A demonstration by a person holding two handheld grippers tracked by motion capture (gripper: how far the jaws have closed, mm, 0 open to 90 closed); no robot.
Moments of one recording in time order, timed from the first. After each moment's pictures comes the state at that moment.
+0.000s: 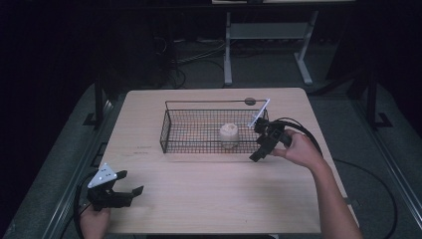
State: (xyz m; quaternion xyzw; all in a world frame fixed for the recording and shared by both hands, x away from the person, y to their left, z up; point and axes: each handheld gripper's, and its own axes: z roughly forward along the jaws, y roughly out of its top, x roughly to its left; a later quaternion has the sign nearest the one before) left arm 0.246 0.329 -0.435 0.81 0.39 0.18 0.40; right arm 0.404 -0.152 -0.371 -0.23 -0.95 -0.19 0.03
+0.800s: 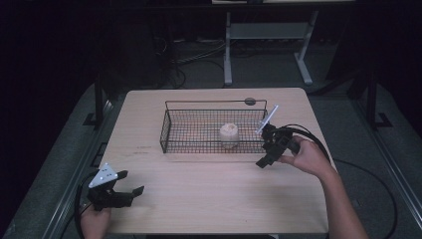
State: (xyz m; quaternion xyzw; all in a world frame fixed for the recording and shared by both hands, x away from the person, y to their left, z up) left arm 0.246 0.328 -0.435 0.81 0.39 0.18 0.40; right arm 0.385 -0.169 -0.376 -0.23 -0.95 -0.19 0.03
